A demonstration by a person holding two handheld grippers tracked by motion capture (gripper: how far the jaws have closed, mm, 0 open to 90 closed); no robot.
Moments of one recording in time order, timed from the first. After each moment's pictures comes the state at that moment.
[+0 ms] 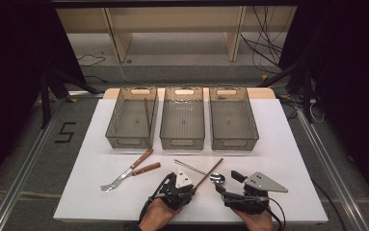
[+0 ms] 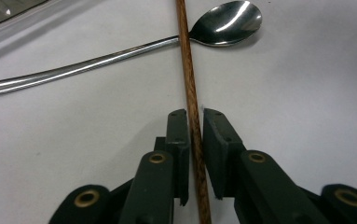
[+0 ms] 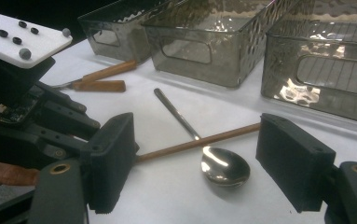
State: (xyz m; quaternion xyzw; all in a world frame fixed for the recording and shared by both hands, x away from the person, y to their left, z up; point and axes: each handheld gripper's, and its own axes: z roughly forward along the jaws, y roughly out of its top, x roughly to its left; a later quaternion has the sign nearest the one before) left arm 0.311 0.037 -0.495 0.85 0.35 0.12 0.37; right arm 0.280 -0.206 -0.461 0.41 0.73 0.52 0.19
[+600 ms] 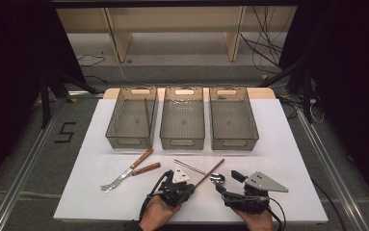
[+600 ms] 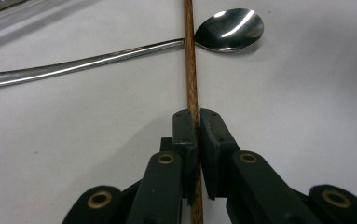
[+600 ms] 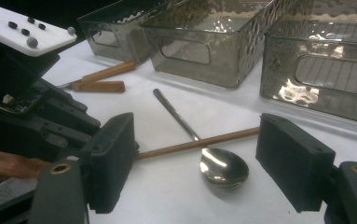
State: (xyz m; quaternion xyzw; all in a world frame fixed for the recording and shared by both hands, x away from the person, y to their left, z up) left arm 0.319 0.042 -0.493 0.84 0.36 0.09 0.39; right arm 0.281 -0.207 -0.461 0.41 0.73 0.52 0.19
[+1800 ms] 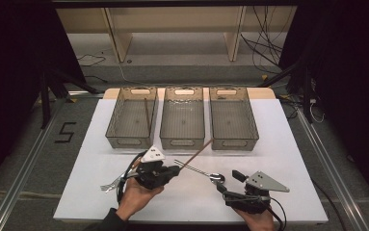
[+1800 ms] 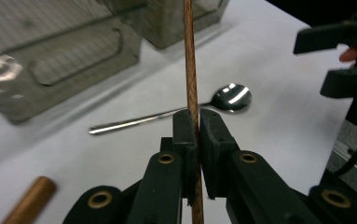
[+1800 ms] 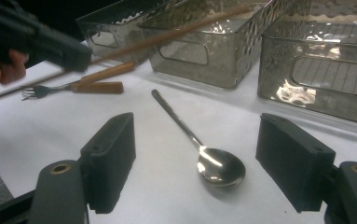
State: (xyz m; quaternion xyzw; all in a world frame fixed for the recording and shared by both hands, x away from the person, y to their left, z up) left arm 0.337 0.105 -0.423 0.81 0.37 0.08 0.46; right arm 0.281 -0.209 -0.460 0.41 0.73 0.52 0.19
